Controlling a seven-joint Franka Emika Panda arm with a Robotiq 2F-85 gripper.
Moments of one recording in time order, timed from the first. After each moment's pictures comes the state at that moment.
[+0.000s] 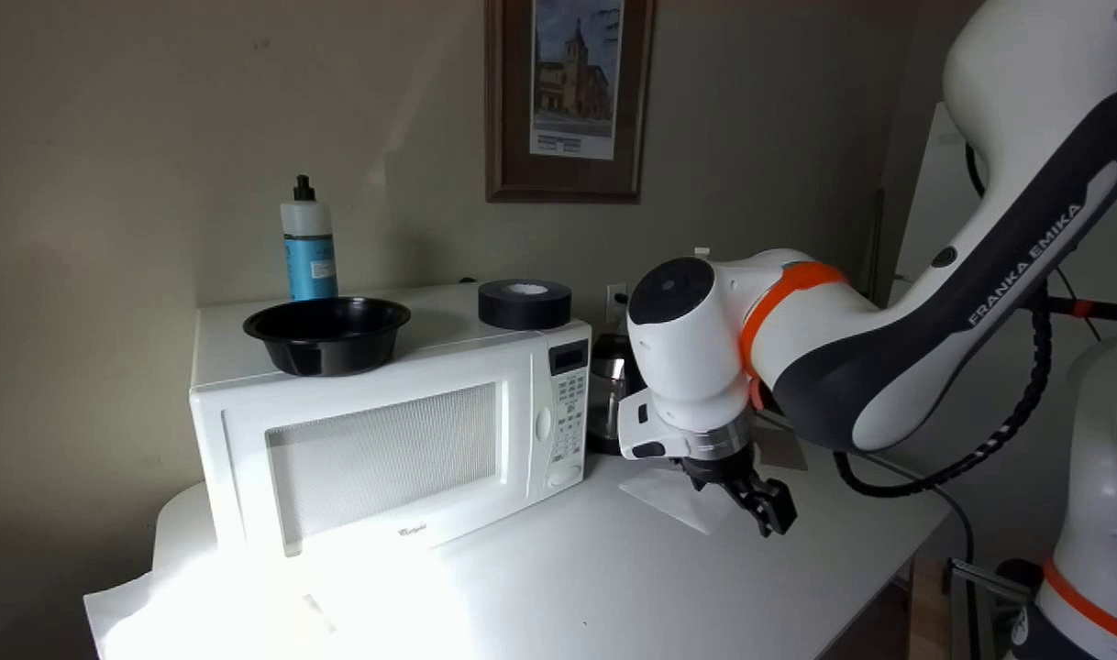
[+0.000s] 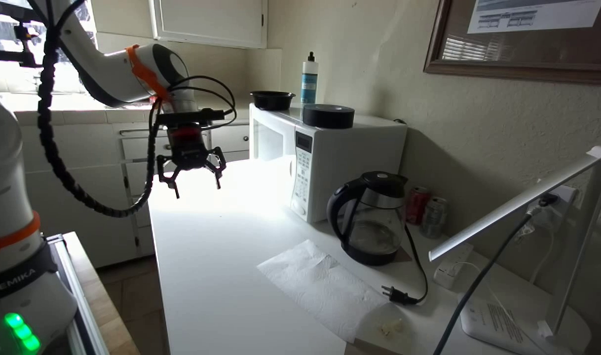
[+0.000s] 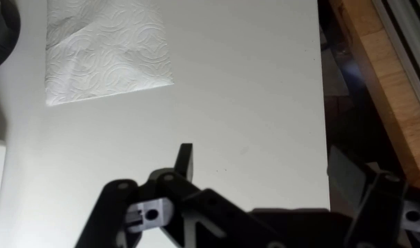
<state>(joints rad) 0.21 -0.21 0.19 -2.73 -0.57 2.15 -0.52</state>
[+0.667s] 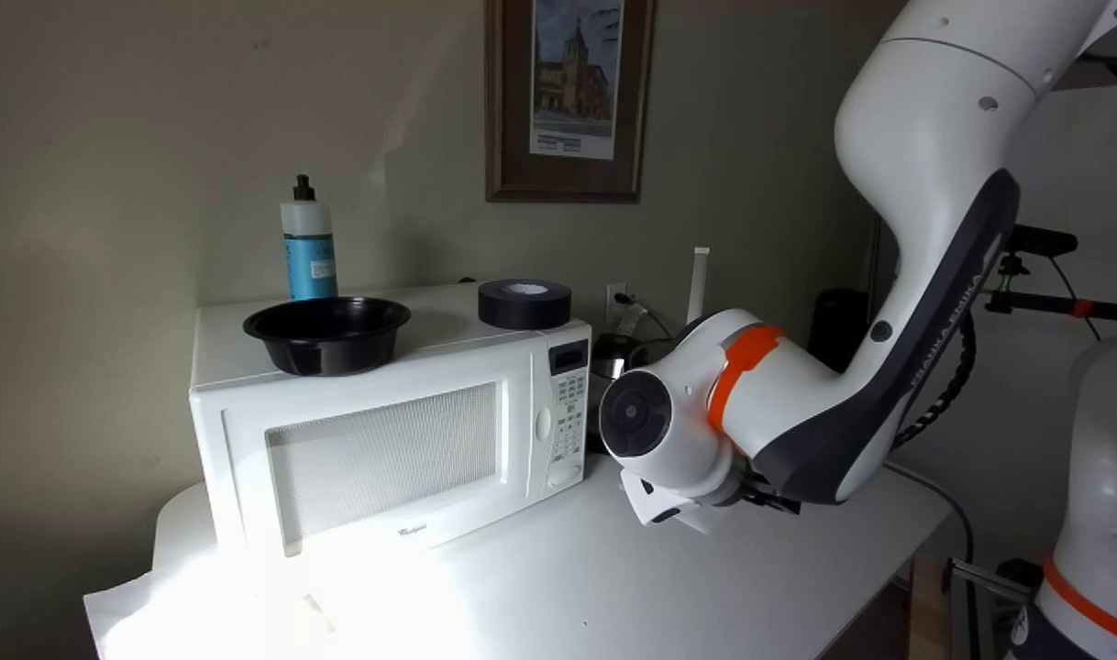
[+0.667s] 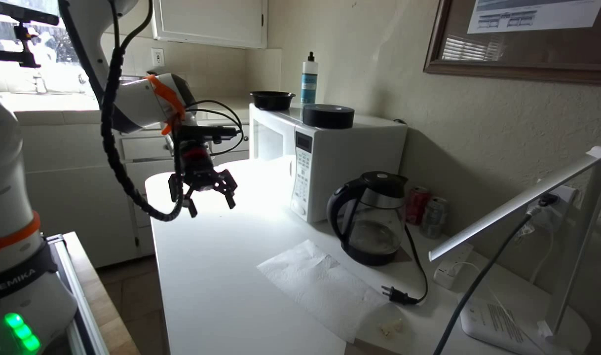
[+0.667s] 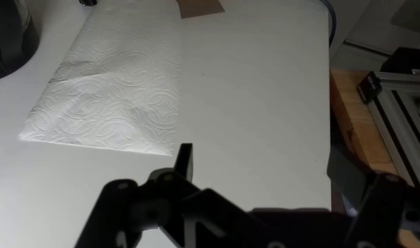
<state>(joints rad) 0.20 0.04 0.19 -2.65 -0.88 1.94 -0.56</state>
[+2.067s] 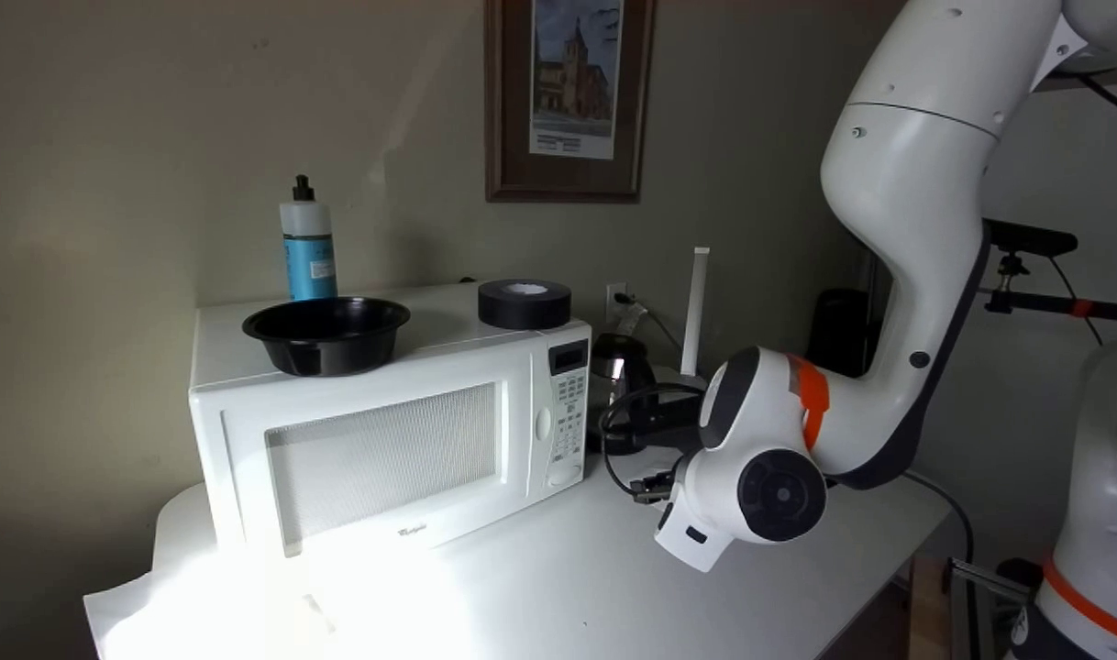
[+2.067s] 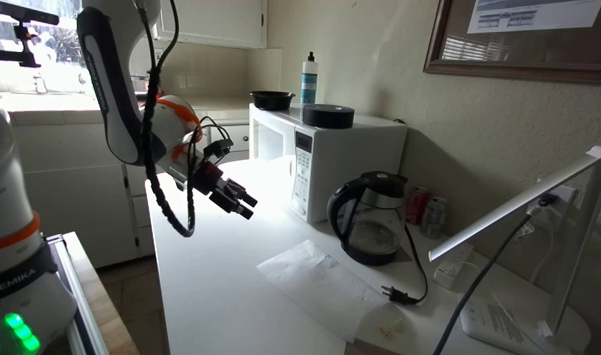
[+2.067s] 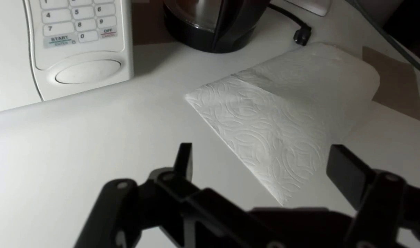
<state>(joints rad) 0.13 0.10 0.14 -2.75 -1.80 2.20 -0.57</state>
